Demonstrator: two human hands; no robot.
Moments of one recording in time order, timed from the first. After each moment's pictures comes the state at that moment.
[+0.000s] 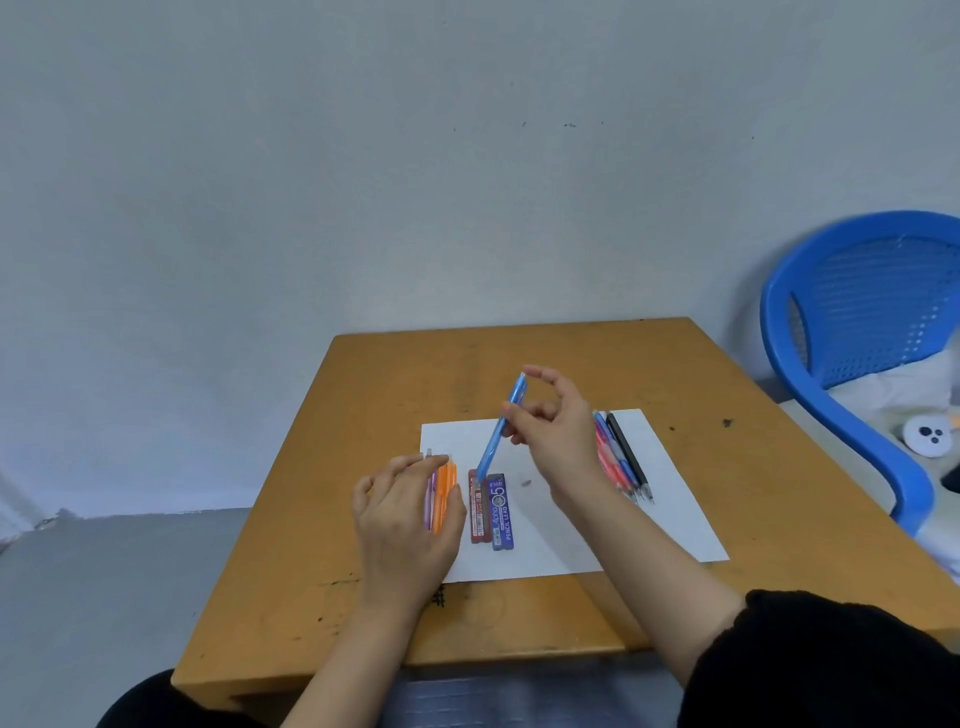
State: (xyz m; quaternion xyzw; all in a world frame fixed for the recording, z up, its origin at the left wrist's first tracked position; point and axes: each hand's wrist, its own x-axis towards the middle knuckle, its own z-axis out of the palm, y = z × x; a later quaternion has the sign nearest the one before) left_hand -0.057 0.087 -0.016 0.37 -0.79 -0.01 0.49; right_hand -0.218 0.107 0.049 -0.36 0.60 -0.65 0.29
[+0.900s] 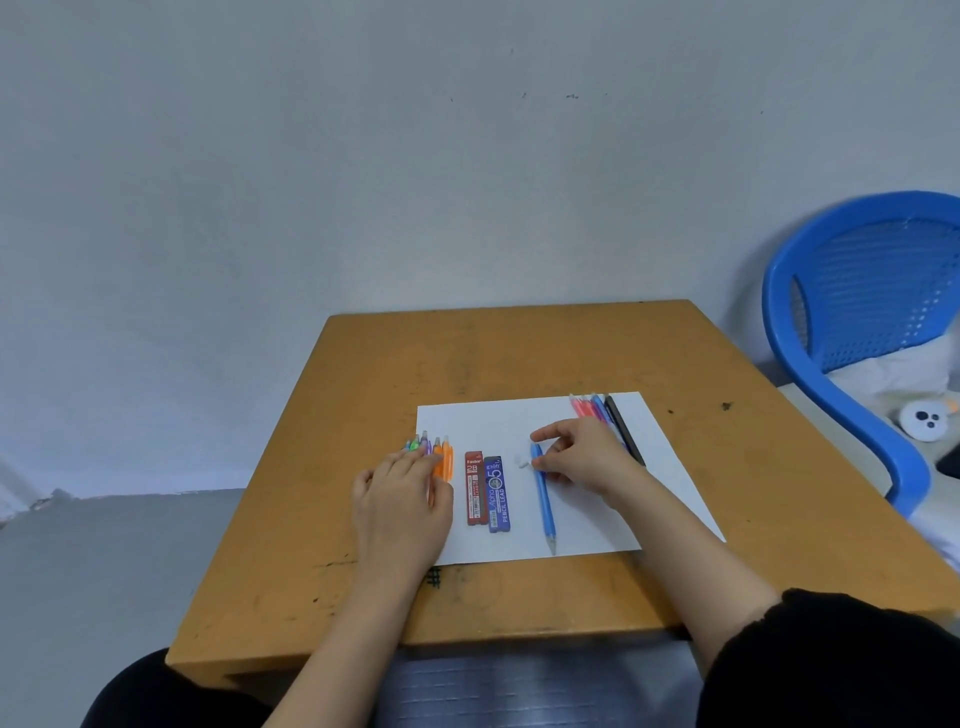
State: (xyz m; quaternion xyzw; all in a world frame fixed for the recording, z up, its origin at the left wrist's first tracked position) left_hand -0.062 0.080 -0.026 0.54 -0.79 -0.06 0.29; right_hand -0.264 0.119 0.020 -0.44 0.78 -0.31 0.33
